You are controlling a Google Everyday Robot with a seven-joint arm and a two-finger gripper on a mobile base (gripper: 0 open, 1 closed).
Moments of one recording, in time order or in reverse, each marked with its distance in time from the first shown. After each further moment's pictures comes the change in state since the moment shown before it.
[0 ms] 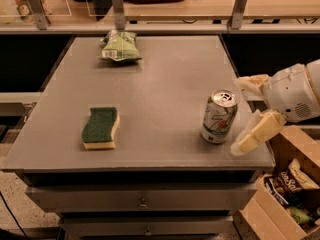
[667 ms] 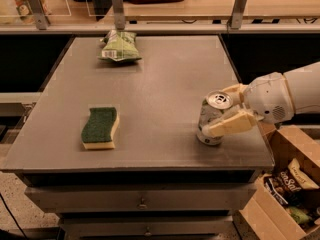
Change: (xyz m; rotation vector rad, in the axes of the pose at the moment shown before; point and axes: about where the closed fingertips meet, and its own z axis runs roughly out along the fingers) arm -0.018 0.001 0.038 -0.107 -0.195 0.024
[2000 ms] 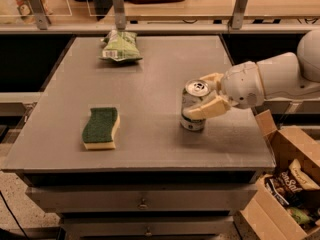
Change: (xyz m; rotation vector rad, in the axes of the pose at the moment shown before) arm -0.029 -0.032 0.039 -0.042 -0.092 -0.101
